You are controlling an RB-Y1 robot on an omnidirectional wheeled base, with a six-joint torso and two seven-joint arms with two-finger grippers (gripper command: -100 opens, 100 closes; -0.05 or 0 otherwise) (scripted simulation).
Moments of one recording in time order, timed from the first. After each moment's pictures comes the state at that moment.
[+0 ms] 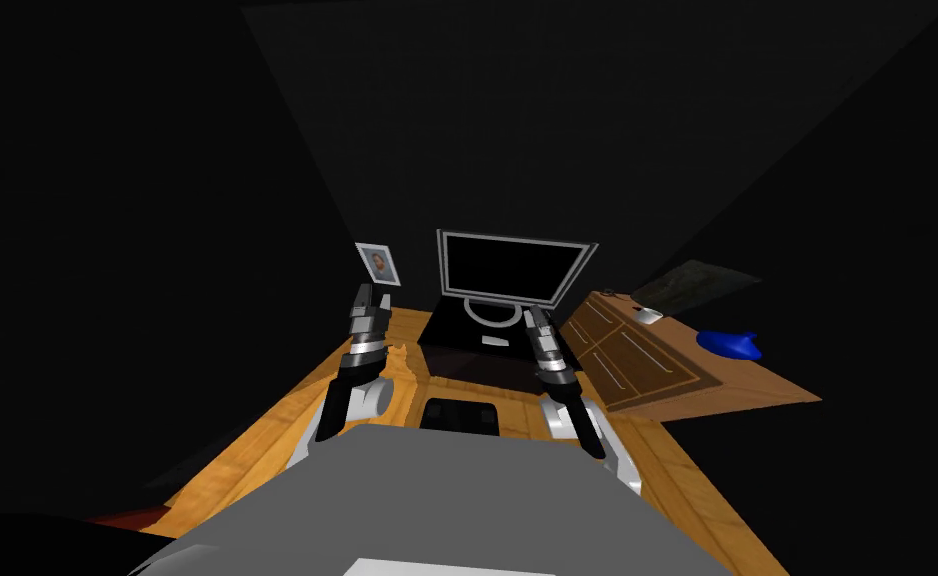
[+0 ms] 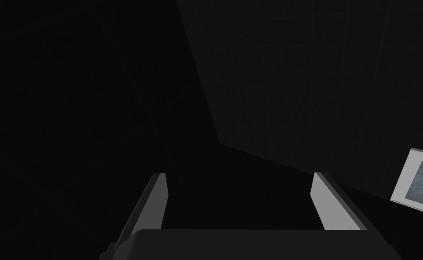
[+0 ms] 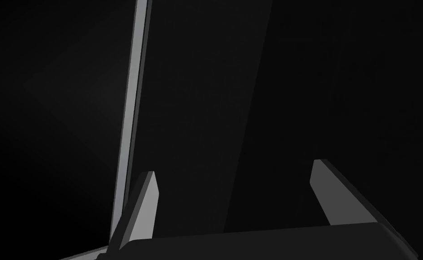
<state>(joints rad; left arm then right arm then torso) 0.51 -0.03 -0.01 -2.26 0.06 -0.45 -0.12 0.45 -0.26 0.11 -2.16 0.17 -0.48 -0.01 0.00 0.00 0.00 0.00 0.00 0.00</state>
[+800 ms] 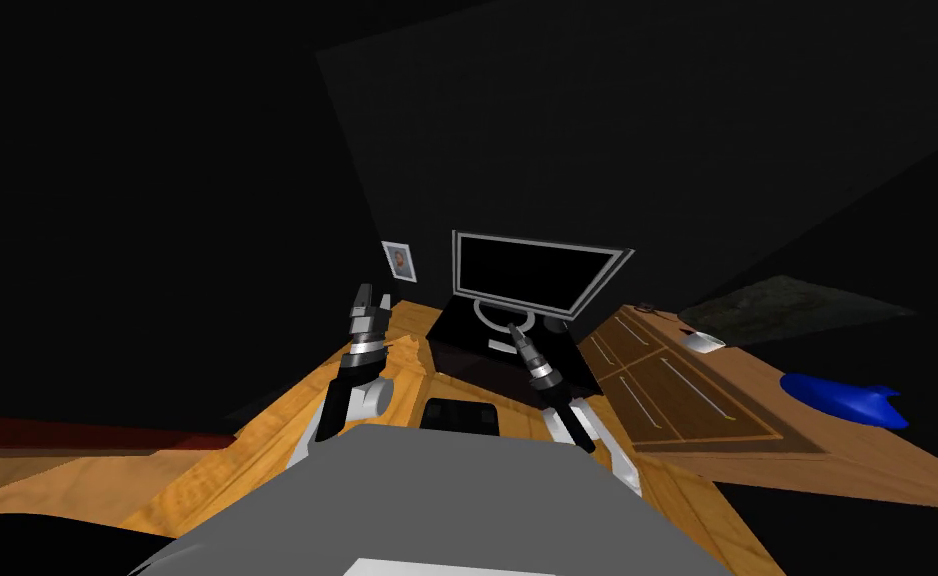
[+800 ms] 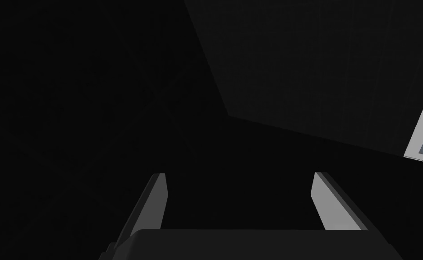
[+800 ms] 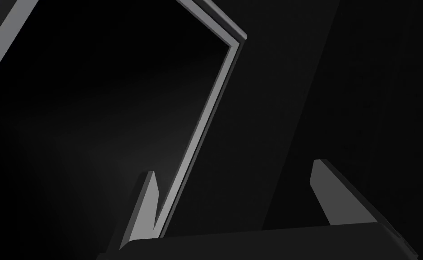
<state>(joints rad) 0.51 -0.03 -0.01 -2.26 0.06 -0.45 -0.12 0.44 -0.41 0.17 -1.99 0.37 -0.42 0.02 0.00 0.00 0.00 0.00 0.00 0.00</state>
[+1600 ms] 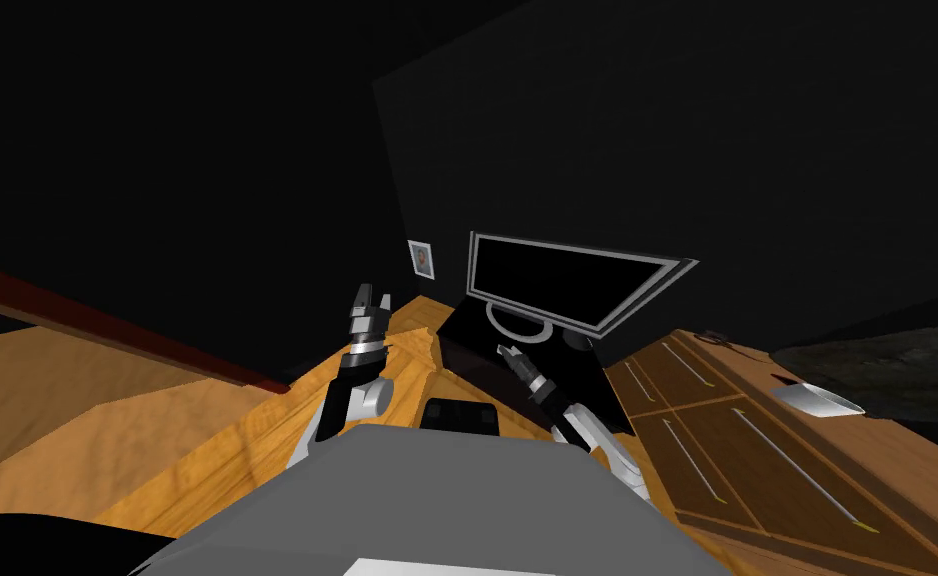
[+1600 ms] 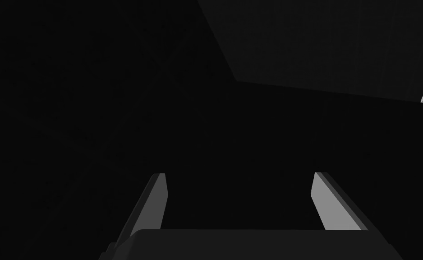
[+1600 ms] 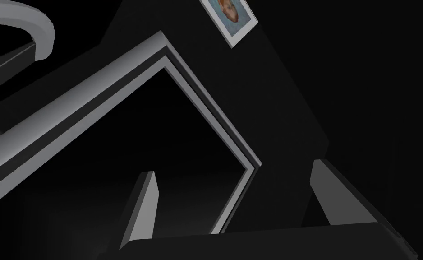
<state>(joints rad) 0.51 -0.03 -0.01 -2.26 0.06 -0.45 -0.12 0.41 -0.56 0.26 -1.81 0.60 -0.36 0.01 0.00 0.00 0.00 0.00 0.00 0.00</state>
